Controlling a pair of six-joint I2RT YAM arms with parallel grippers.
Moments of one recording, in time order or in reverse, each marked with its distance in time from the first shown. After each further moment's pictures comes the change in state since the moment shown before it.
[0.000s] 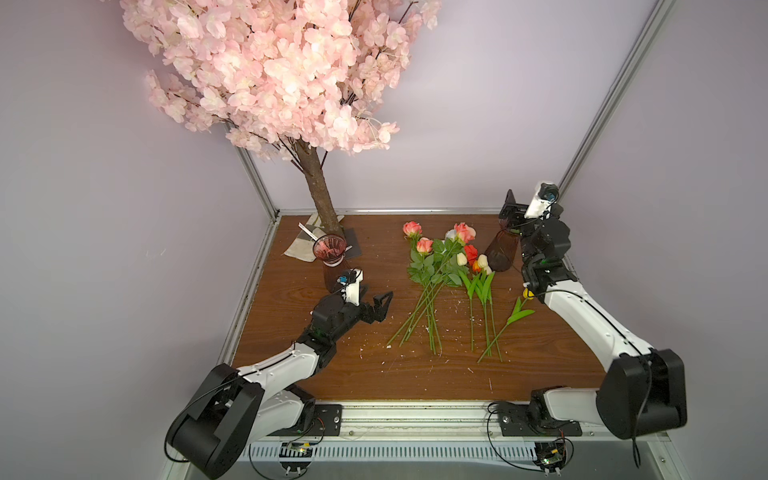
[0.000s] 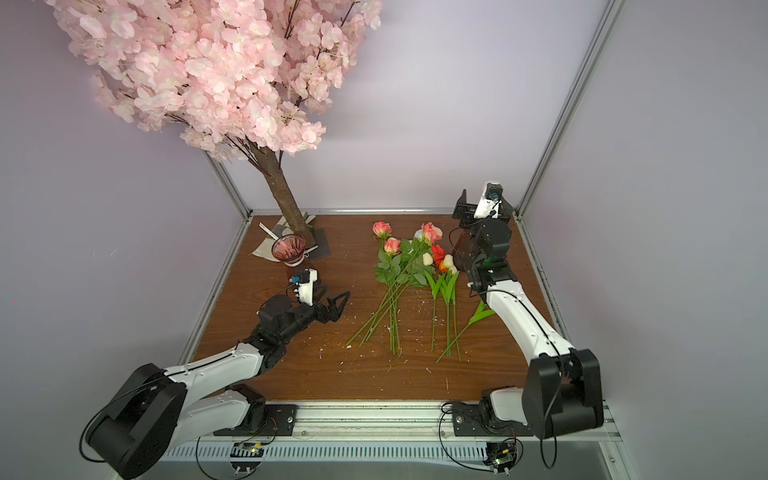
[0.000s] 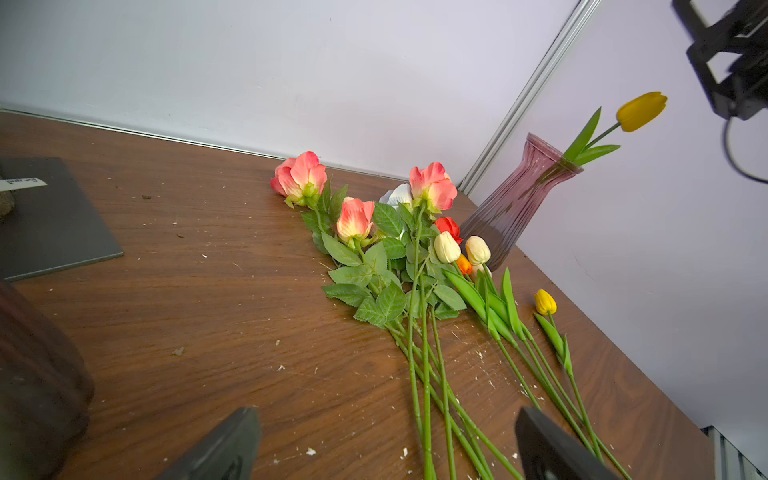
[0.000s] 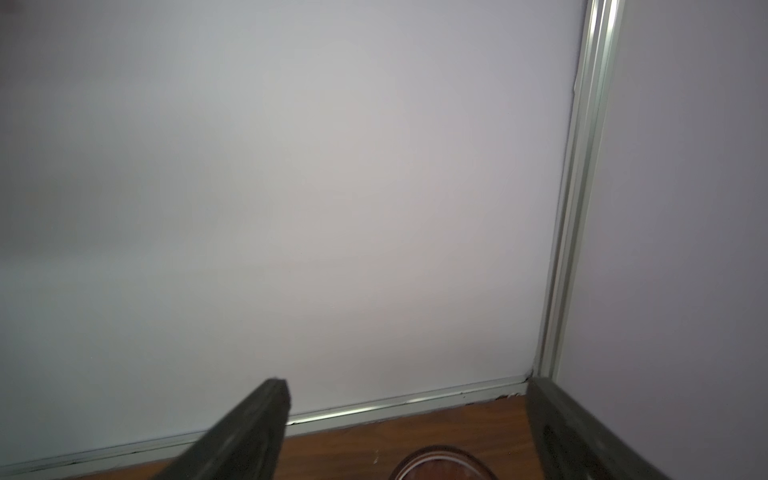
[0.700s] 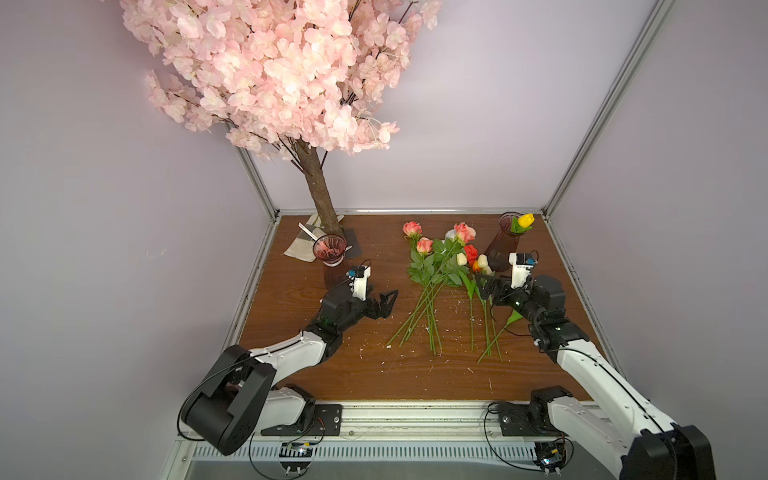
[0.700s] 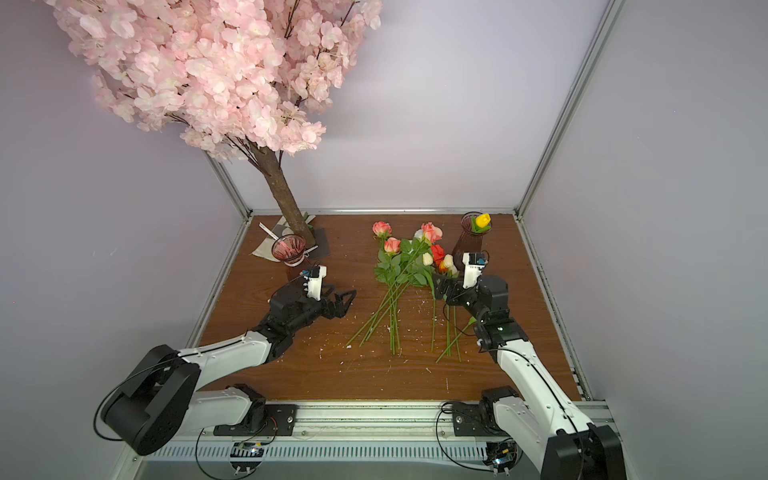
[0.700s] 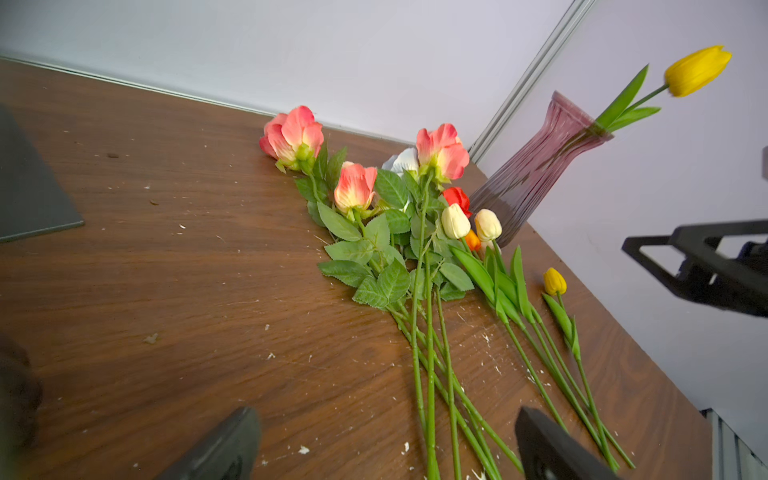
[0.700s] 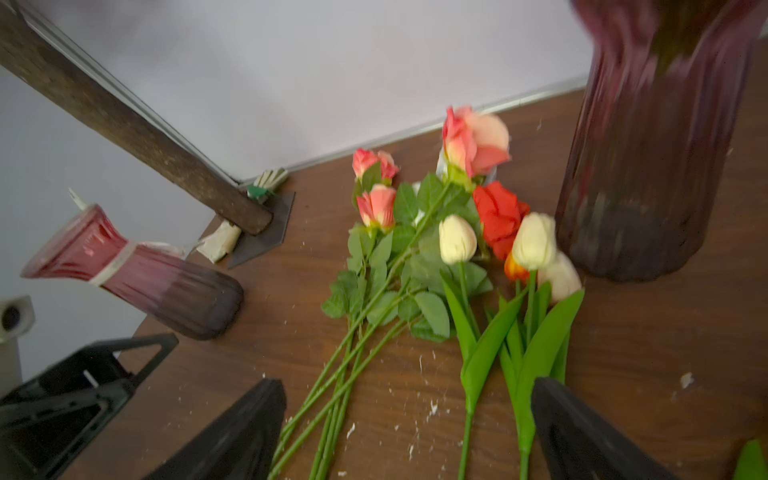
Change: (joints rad) left arm -0.021 0.143 0.130 -0.102 0.029 0.002; right arm 0.010 -0.336 -0.538 -0.373 -0.564 0.366
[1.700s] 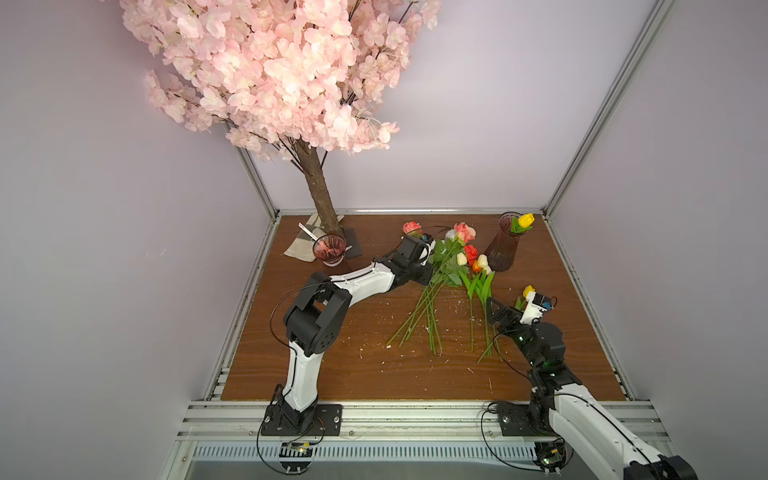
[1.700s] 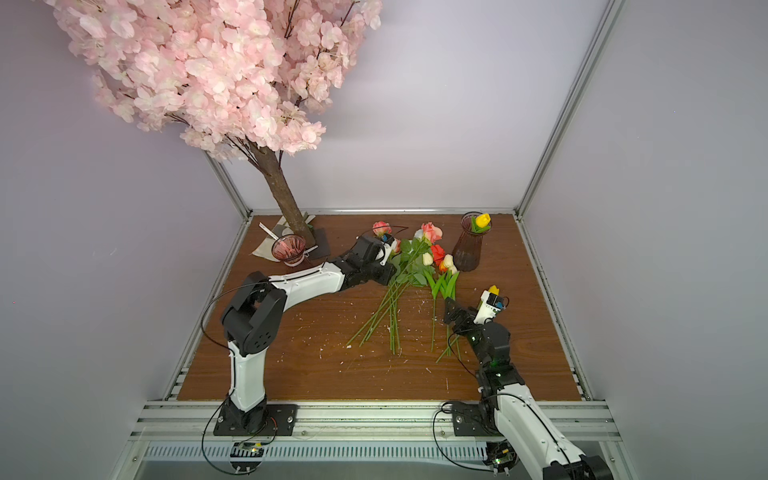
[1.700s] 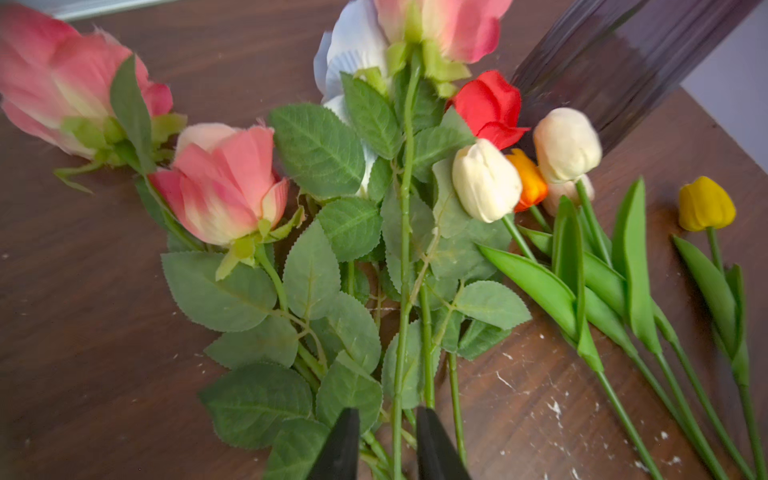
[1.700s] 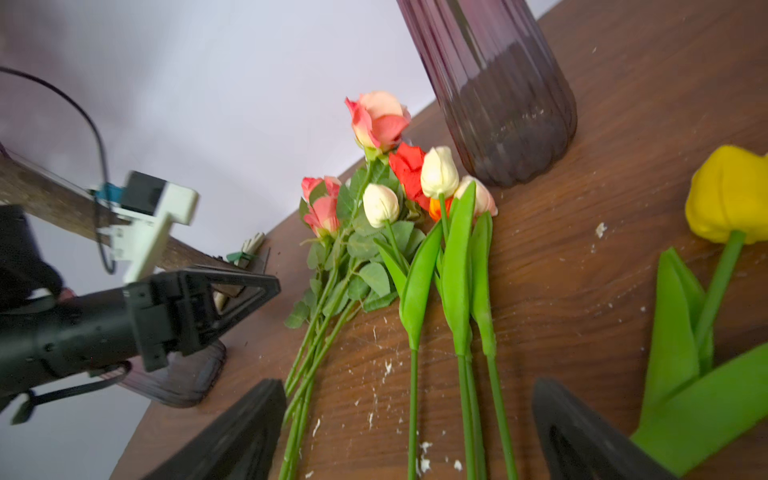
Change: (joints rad) left arm -0.179 0.738 1.034 -0.752 -0.152 0.230; right arm -0.003 -0.264 -0.455 0.389 0.198 0.281
